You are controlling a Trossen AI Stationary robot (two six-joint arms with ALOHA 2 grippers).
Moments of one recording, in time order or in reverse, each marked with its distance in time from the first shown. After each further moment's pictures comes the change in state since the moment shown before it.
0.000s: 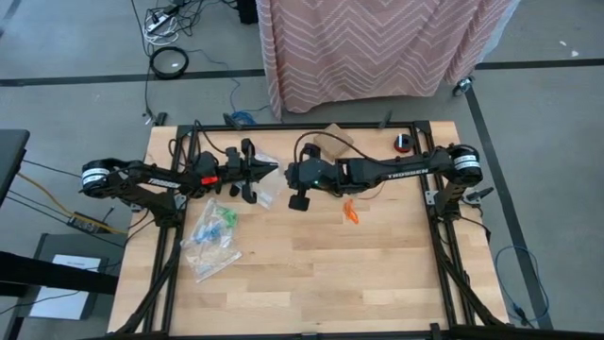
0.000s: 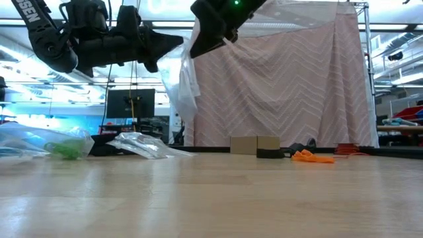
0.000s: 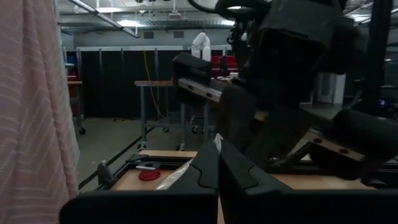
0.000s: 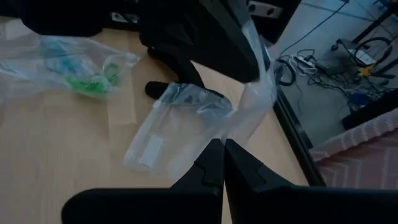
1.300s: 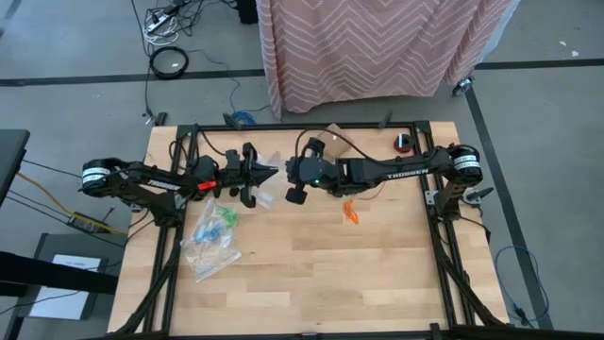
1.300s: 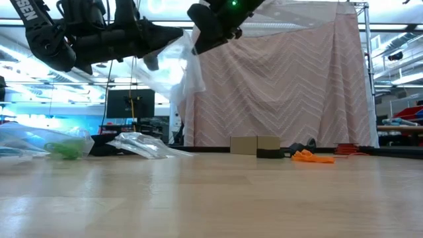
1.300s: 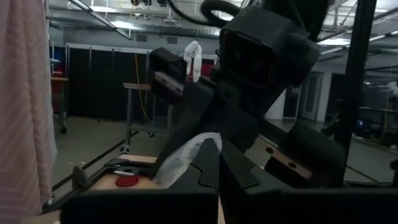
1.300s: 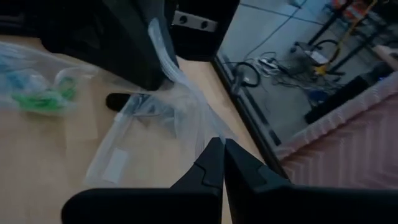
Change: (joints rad) left arm -0.056 0.000 0.000 0.040 -0.033 -0.090; right arm 0.007 0.000 0.000 0.044 0.162 -0.004
